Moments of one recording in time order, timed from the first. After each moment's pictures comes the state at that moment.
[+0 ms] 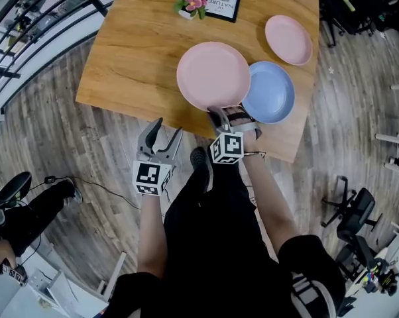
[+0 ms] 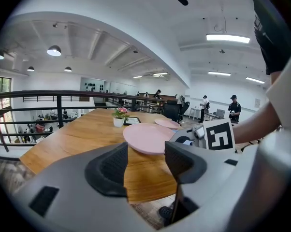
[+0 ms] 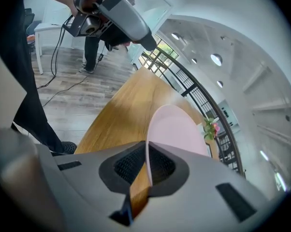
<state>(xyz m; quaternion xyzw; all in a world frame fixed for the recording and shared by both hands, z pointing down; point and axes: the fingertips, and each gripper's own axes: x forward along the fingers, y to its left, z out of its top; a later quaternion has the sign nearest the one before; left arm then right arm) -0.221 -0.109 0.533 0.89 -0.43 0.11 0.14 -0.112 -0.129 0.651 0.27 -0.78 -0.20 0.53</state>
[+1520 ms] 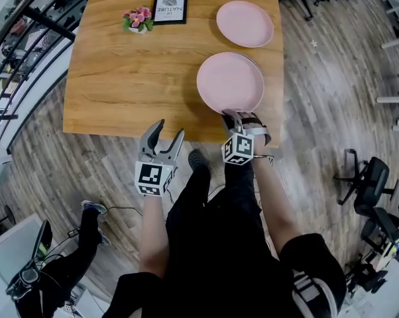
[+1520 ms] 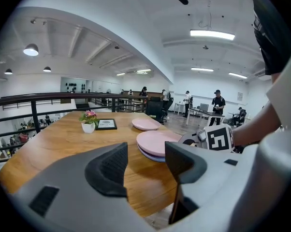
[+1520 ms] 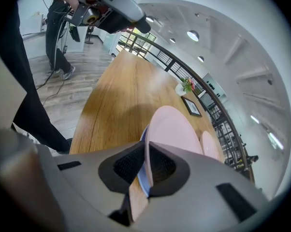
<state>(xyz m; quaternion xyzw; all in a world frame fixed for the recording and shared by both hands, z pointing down) -0.097 -0.100 0.522 0.92 -0.34 0.14 0.12 0.056 -0.079 0.668 0.38 -0.74 -0.09 0.55</state>
